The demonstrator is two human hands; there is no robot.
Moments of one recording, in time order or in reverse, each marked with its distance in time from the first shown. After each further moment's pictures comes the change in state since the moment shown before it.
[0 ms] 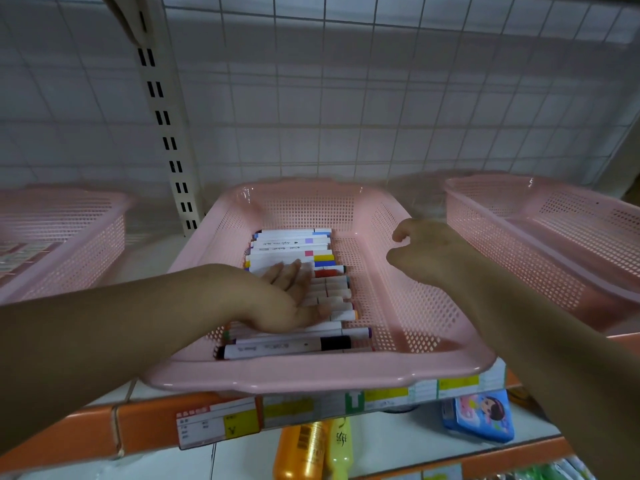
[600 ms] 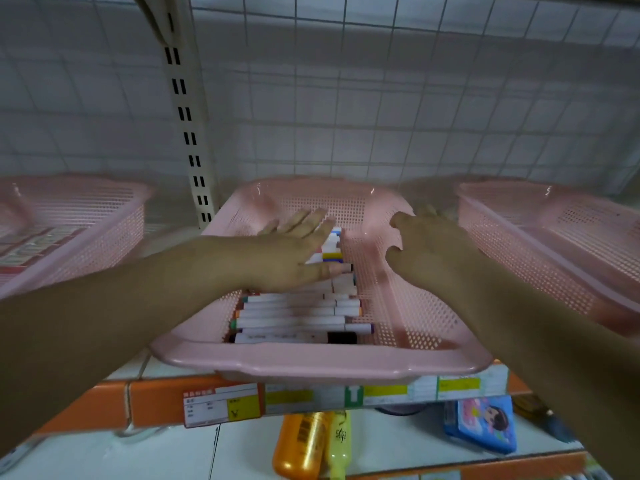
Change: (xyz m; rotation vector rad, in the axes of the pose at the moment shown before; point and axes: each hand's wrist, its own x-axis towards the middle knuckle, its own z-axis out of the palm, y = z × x) left_hand -0.017 -0.003 -0.033 -0.086 0.247 0.047; right_hand -0.003 -0.012 -0.001 -0.411 0.101 -0.202
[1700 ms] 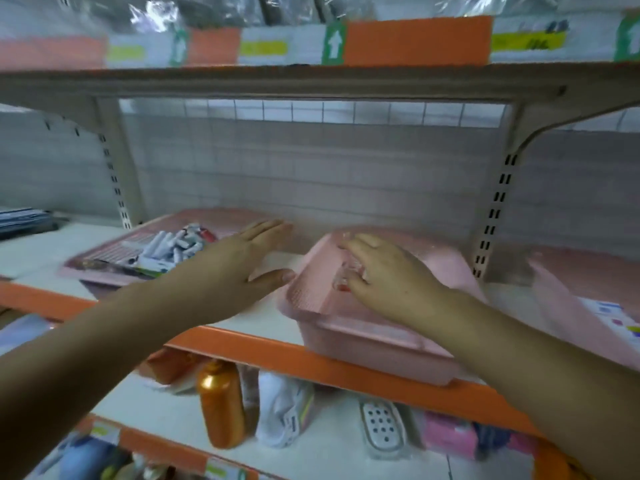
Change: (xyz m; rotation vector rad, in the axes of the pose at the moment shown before) left_hand -0.398 -0.282 0.022 -0.034 0.601 -0.378; right_hand -0.092 -0.439 -0.014 0.219 0.237 -0.798
